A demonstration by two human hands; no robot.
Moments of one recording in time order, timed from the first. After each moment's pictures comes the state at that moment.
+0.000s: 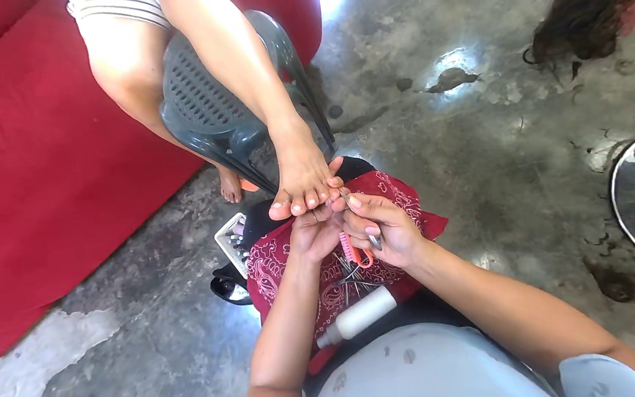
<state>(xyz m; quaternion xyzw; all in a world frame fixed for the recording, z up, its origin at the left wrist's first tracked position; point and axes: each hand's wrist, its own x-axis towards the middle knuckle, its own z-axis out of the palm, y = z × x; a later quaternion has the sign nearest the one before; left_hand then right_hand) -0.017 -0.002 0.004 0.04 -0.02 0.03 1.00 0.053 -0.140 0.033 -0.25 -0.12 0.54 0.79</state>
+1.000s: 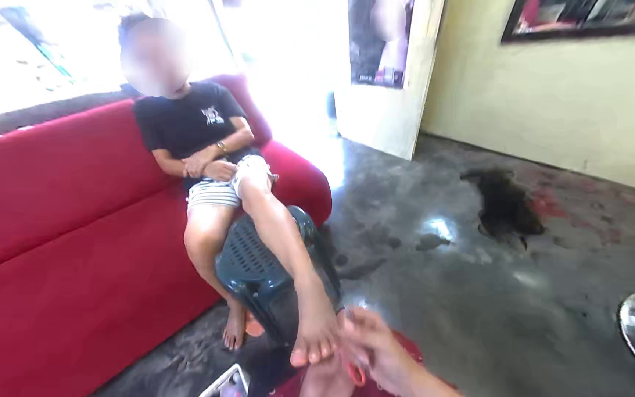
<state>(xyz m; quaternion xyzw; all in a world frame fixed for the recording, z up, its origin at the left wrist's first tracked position) -0.014 -0.005 0.010 0.14 -0.05 0.06 0.99 0.092 -0.107 0.073 -0.33 -0.30 0.40 0.80</state>
